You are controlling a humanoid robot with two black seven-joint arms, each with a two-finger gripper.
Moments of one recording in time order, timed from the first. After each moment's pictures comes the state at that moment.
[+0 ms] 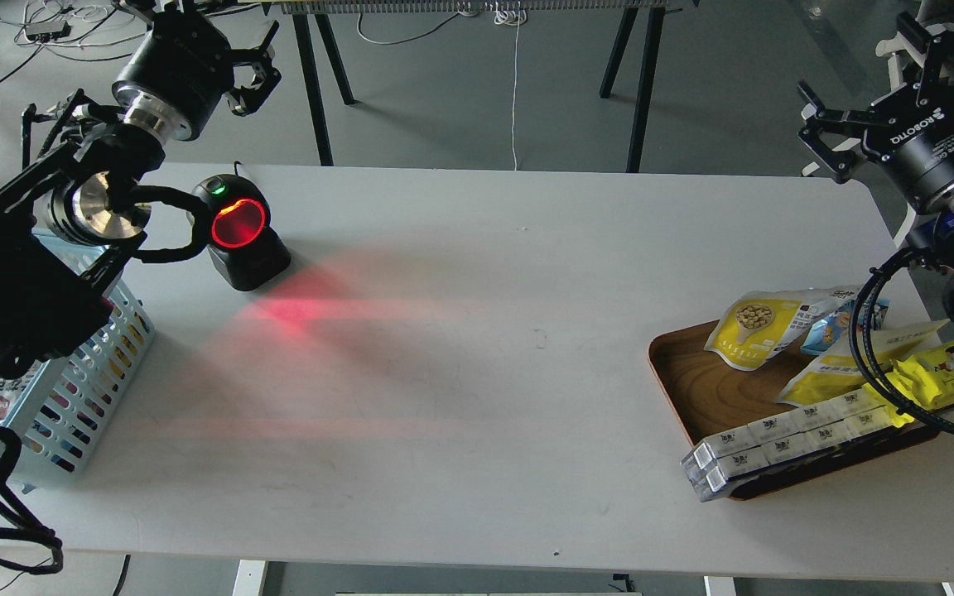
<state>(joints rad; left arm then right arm) -0.93 0.41 -0.68 -0.80 -0.09 -0.29 -0.27 0.64 -0.72 0.83 1.11 0.54 0.40 0.03</state>
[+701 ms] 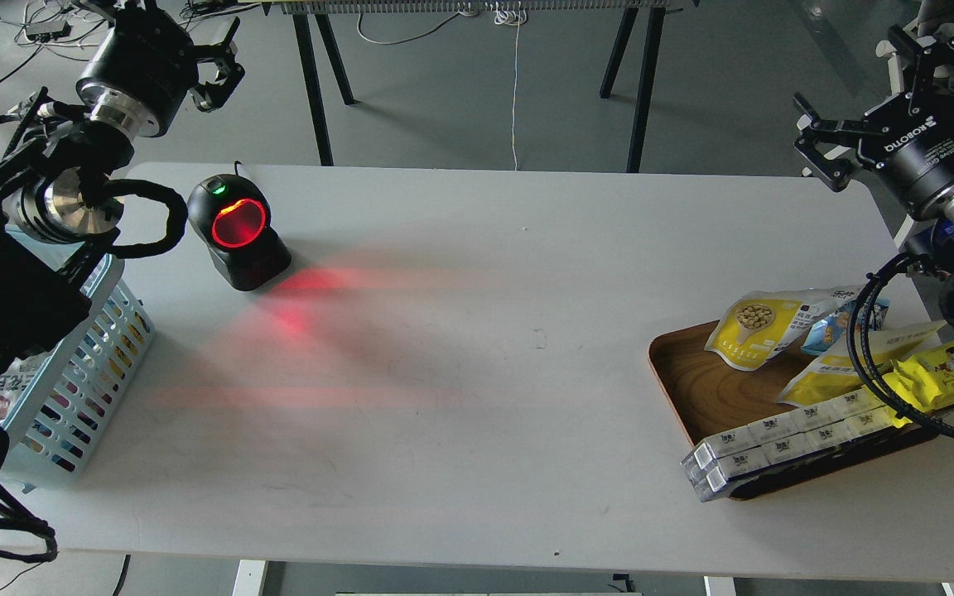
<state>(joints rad) -0.93 0.43 -0.70 -0.71 -0.09 -0.30 -0.27 0.64 -0.73 0.82 1.11 0.54 0.37 0.03</state>
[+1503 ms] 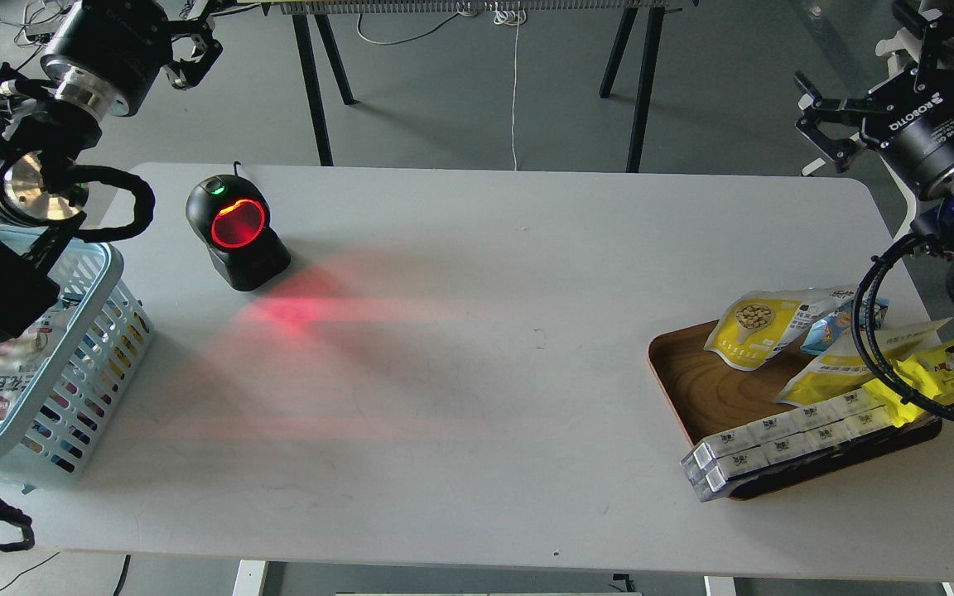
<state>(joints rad) -0.97 0.49 -0.68 -0.71 -0.09 -0.37 -0.27 0.70 -0.74 0.82 1.14 0.53 0.33 0.02</state>
